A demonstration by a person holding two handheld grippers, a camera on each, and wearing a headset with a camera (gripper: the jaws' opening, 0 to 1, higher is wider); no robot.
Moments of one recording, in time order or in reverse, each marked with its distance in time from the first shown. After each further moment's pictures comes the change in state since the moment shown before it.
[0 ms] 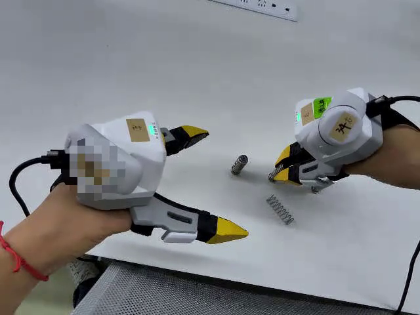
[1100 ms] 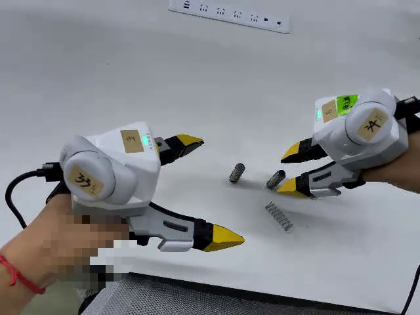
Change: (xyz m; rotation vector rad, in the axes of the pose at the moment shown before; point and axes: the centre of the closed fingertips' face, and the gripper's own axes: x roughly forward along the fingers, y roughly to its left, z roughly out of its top) left arm -0.007 -0.005 0.005 0.024 0.019 0.019; right arm -0.037 0.004 0.002 0.072 -0.128 -0.043
